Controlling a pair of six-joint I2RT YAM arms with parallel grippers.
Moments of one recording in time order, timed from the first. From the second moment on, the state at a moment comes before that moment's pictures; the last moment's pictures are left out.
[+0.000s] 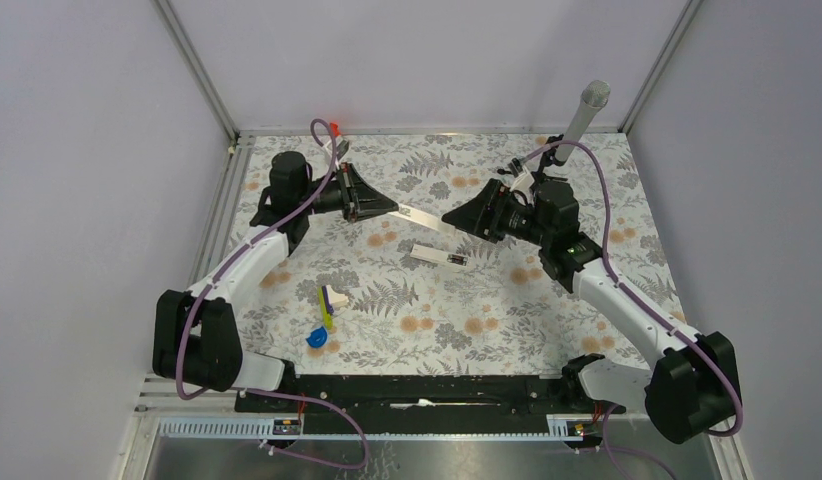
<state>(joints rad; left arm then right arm) -0.23 1.38 0.96 0.19 1.04 -1.07 0.41 1.17 0.80 0.14 -0.58 0.92</state>
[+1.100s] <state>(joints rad) -0.21 1.38 0.95 0.30 1.07 -1.17 0.41 1.26 0.75 0.43 -0.67 1.19</state>
